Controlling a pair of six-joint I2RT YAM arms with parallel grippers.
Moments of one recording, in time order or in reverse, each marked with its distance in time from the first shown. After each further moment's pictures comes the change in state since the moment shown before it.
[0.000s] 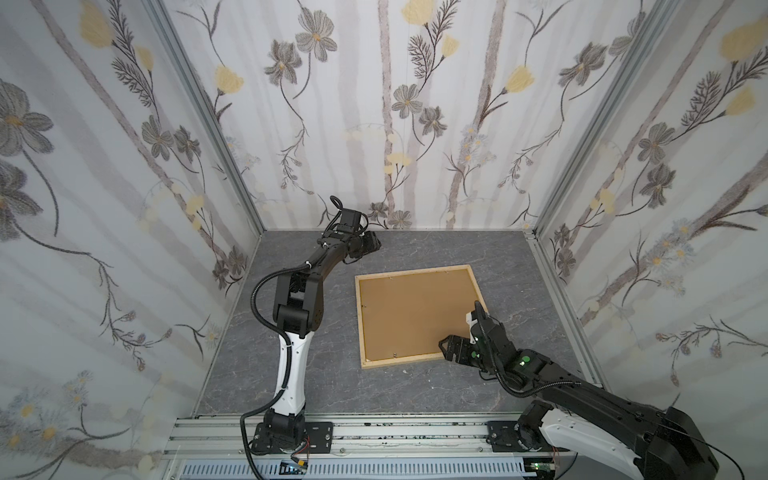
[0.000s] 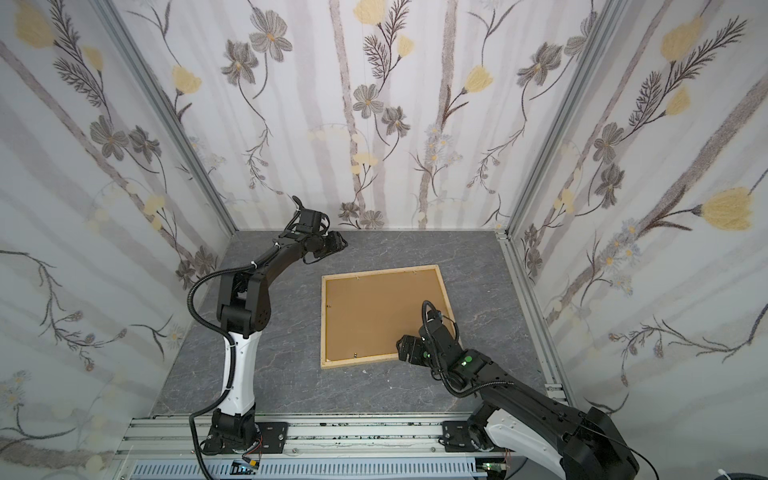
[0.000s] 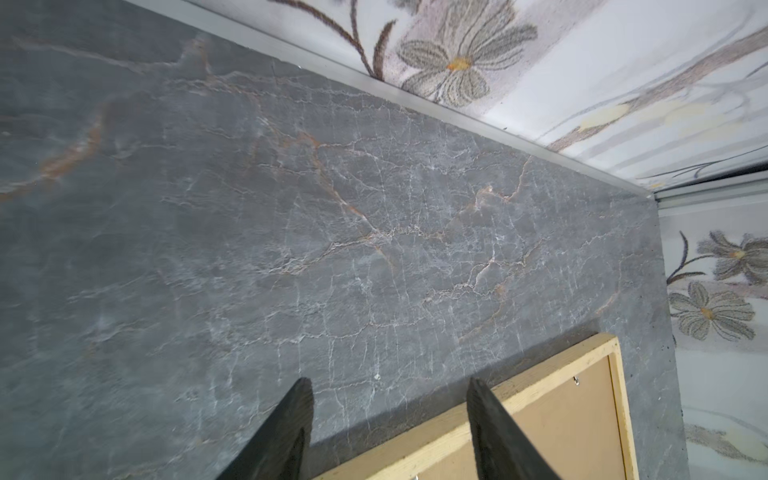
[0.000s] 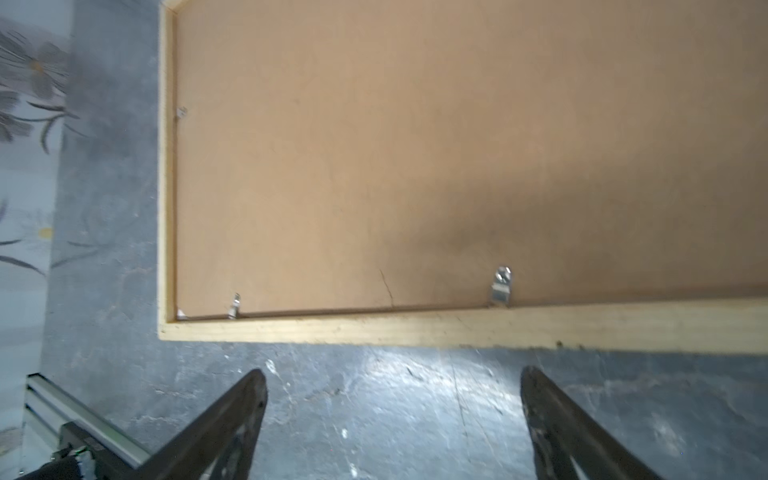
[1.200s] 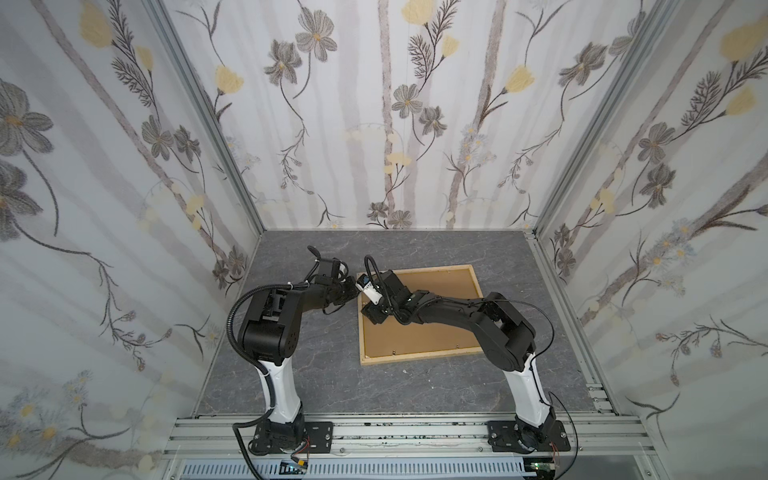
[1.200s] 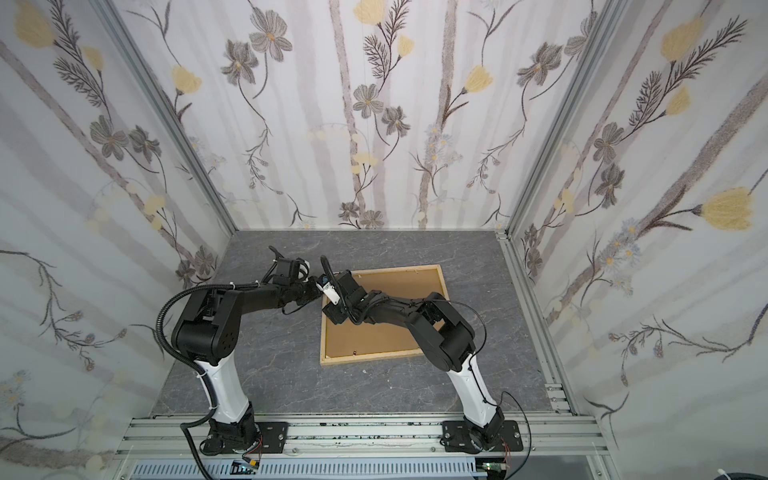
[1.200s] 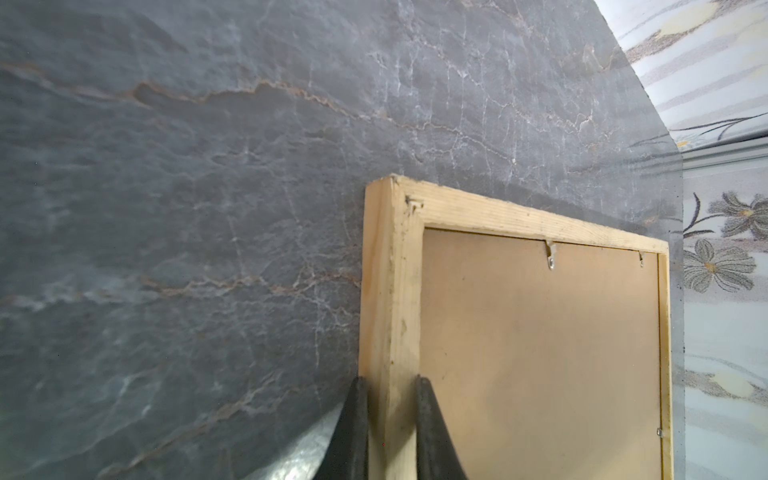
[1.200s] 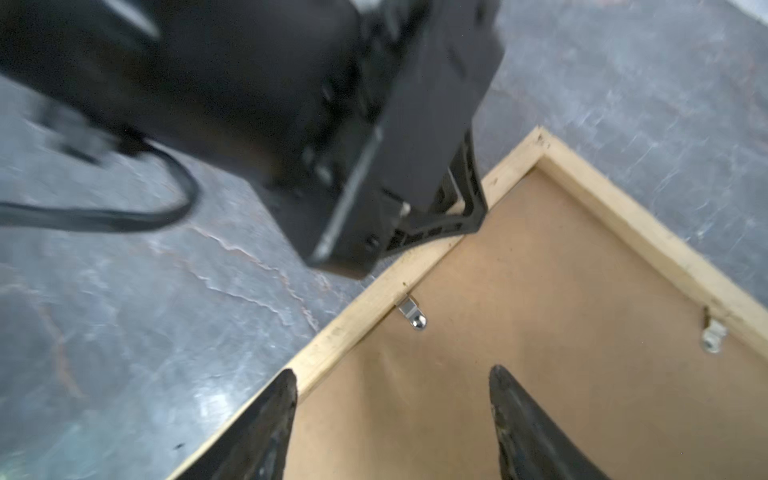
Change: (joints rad) left arm 0.083 -0.454 -1.048 0.539 0.063 -0.088; right arm 0.074 1.128 1.035 0.283 -0.135 -0.945
